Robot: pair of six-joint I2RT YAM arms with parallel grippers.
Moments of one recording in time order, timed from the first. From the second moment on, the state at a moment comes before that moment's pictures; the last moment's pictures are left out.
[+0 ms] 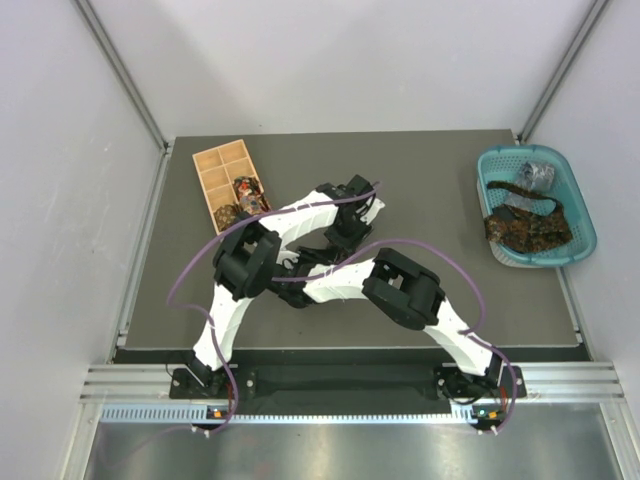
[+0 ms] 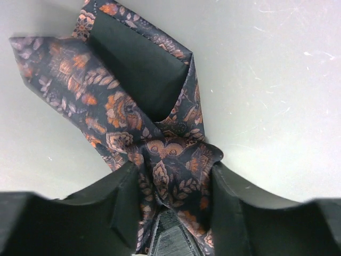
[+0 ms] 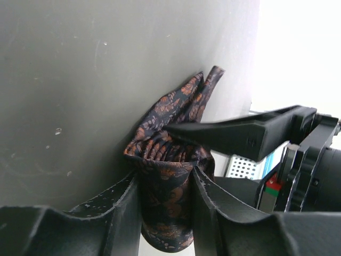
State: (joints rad) left arm -0.72 2.23 1.80 -0.81 0.03 0.04; right arm 1.16 2.32 1.57 -0.48 1.12 -0.20
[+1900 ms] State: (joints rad) left arm -0.73 2.20 2.08 -1.07 0.01 0.04; right arm 1.06 2.22 1.63 -0.63 0.75 -0.13
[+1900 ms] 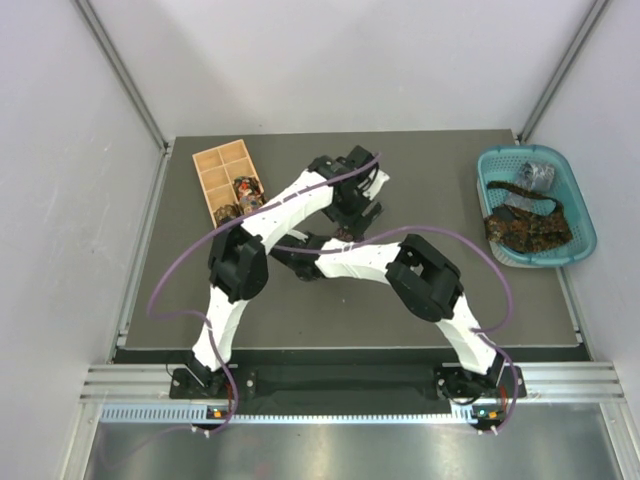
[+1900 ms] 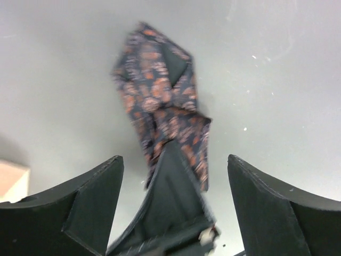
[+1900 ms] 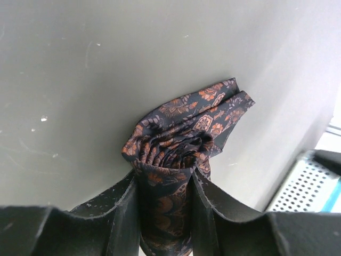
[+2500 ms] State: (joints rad) left arm -0.25 1.53 1.63 -0.72 -0.17 -0.31; right arm 0.89 2.00 1.45 -0.48 0.34 -0.04
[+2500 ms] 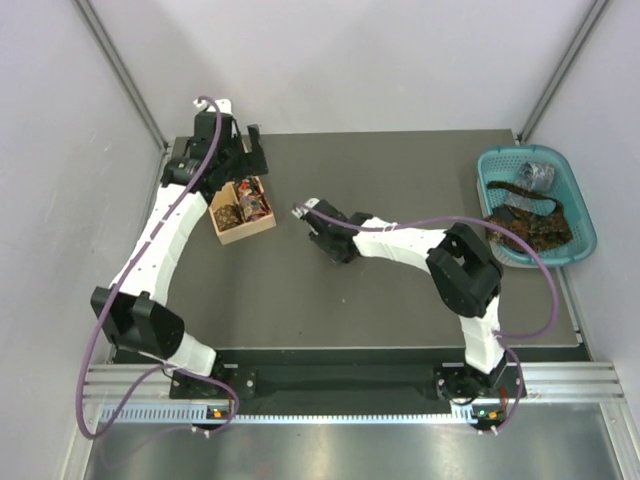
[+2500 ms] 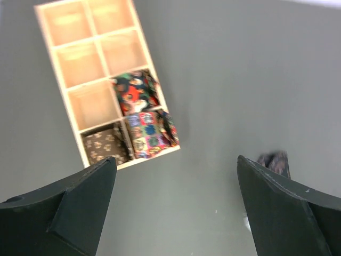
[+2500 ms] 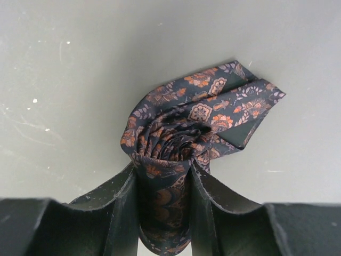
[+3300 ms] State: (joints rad) left arm 0.05 1.60 1.45 -0.62 -0.17 -0.40; right arm 0.70 1.92 1.33 -0.37 0.01 0.13
